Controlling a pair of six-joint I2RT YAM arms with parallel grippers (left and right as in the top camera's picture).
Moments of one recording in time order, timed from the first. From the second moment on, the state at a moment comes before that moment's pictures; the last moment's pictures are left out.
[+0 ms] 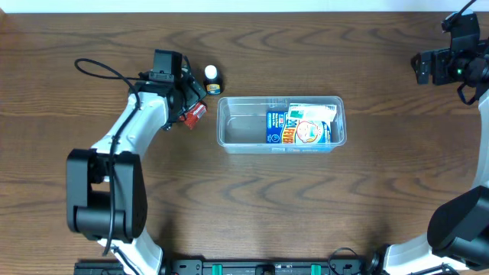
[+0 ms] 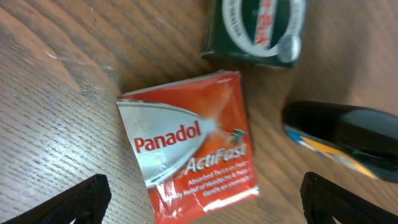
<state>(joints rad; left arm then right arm) -0.12 1.86 1.25 -0.55 -0.02 -0.81 -0.36 1.73 1.62 -0.76 -0.30 -0.43</state>
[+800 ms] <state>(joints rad) -0.12 1.96 1.25 -0.49 -0.02 -0.79 -0.36 1.73 1.62 -0.76 -0.30 -0.43</state>
